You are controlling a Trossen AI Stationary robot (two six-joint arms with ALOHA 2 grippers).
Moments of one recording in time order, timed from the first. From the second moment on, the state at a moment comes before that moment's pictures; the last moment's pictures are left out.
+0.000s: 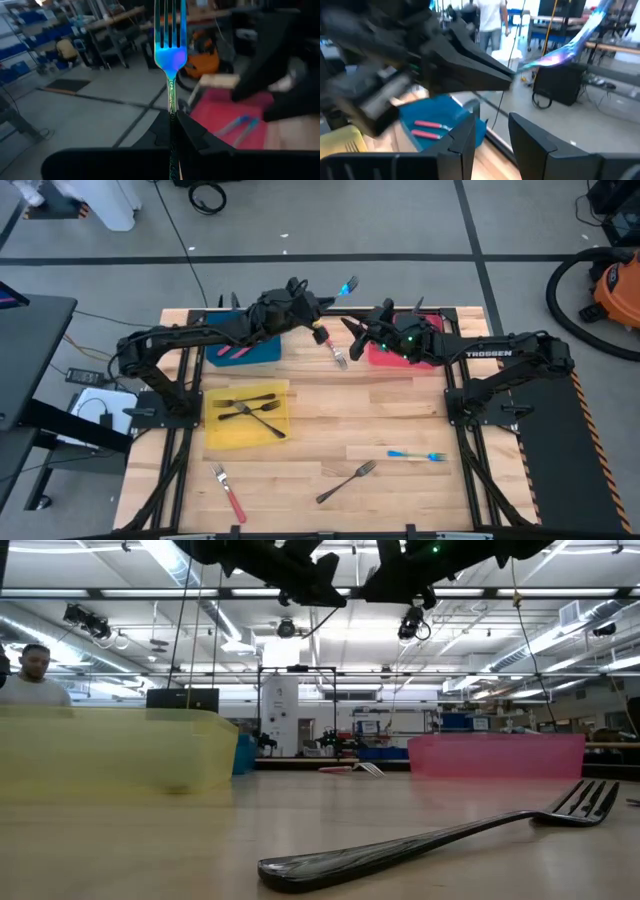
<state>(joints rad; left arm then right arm) 0.34 1.60 1.25 0.22 -0.25 0.22 -0.20 1.26 0.89 0.27 0.43 0.02</state>
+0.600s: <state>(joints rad) 0.34 1.67 1.25 0.41 -0.25 0.22 -0.30 1.26 0.89 0.37 0.41 0.09</state>
